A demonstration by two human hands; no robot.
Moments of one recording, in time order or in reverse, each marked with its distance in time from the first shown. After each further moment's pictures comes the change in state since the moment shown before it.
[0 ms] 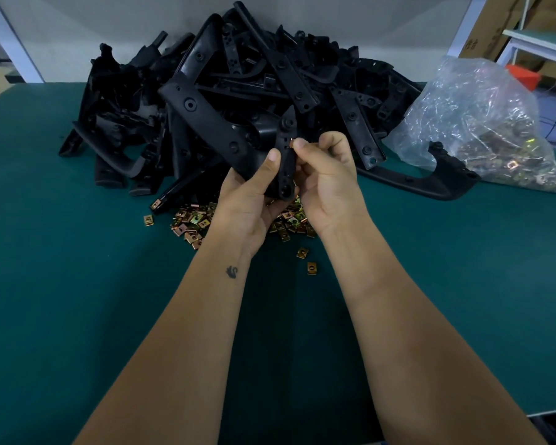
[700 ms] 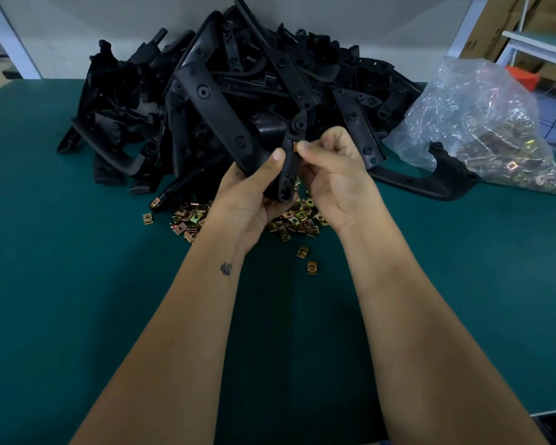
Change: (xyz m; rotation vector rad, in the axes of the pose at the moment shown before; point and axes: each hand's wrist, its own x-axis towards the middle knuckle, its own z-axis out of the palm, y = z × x) left_hand -0.001 0.007 -0.002 0.064 -0.055 -0.042; right_hand 0.000 -0.015 -0.006 -0.109 -0.109 0.016
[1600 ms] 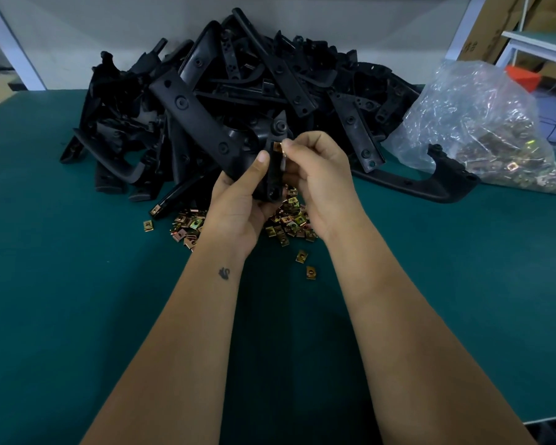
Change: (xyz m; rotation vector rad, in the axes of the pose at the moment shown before) left_hand 0.006 -0.005 -0.006 -0.109 0.050 0.062; right_hand 0.001 0.010 0.012 -0.349 0.102 -0.024
